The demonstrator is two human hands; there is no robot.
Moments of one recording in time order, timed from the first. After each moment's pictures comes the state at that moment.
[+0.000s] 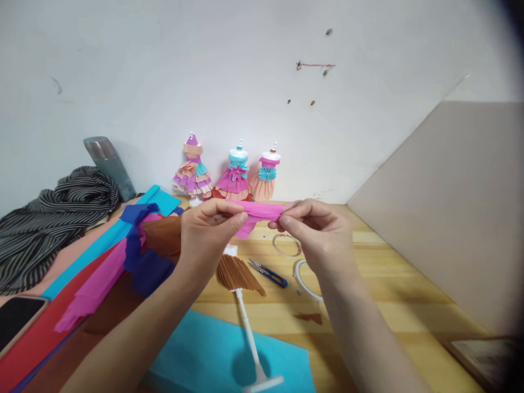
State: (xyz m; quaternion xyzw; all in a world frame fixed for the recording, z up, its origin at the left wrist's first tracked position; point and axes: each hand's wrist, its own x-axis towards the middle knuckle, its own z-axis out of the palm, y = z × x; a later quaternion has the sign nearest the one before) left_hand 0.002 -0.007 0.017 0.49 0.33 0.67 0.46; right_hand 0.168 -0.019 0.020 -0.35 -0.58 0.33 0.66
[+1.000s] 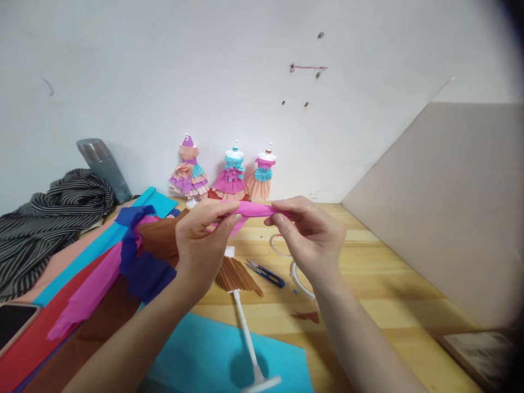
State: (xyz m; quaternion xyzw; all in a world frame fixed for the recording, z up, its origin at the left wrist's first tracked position) left_hand 0.000 -0.004 0.006 0.63 0.30 0.70 0.18; right_hand 0.168 -0.015 0.007 -0.32 -0.68 0.11 0.65
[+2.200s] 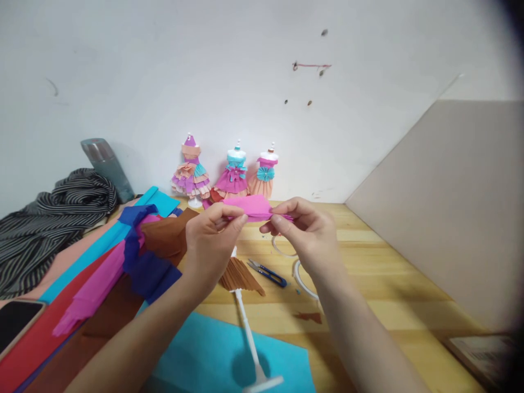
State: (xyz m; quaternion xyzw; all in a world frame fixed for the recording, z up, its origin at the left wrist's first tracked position) left_hand 0.008 -0.006 0.005 0.59 0.38 0.66 0.28; right_hand 0.165 -0.016 0.016 -0.40 -0.60 0.33 0.61
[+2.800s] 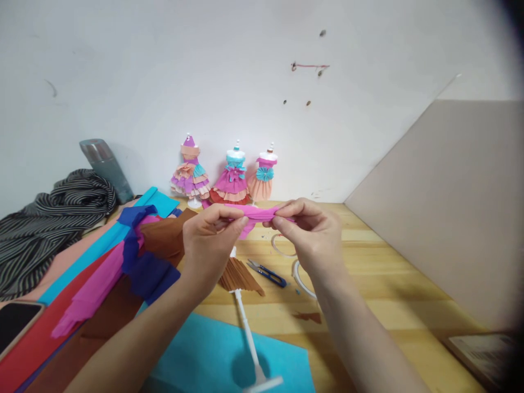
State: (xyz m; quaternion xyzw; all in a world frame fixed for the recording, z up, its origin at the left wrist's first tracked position) left_hand 0.008 -0.010 0.008 0.56 0.36 0.67 0.32; right_hand 0.164 -0.015 0.016 -0.38 -0.59 0.28 0.65
